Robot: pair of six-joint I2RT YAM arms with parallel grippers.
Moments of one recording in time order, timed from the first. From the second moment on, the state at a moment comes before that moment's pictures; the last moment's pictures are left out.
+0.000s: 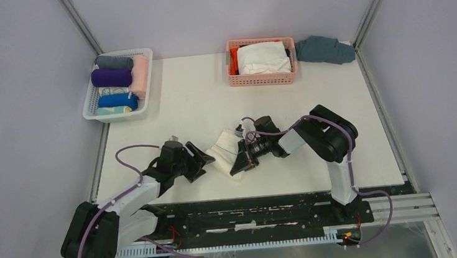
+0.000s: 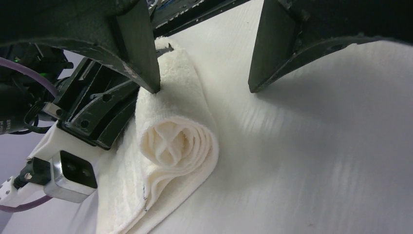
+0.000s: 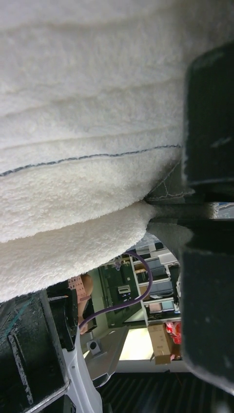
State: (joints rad) left arm -0.44 1.05 0.30 -0.05 0.16 -1.12; right arm 0.66 2.02 0.76 0.53 -1.01 0.81
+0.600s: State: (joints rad) left arm -0.44 1.26 0.35 0.12 0.19 -1.21; right arm 0.70 1.81 0.88 0.01 -0.74 0.53
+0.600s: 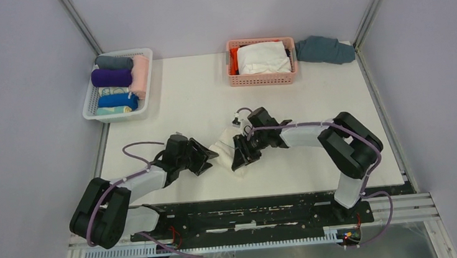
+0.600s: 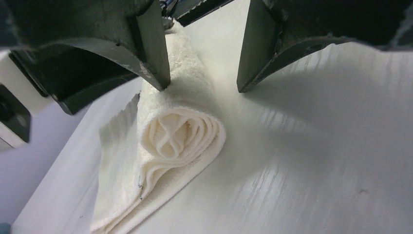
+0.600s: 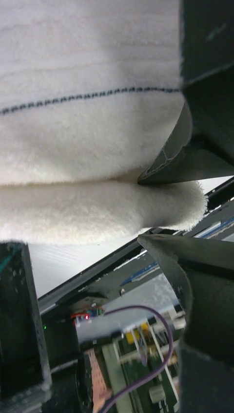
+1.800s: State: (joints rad) left arm -0.47 1.34 0.43 0.08 0.15 -1.22; right arm 1.14 1.77 1.16 -0.43 0.26 0.08
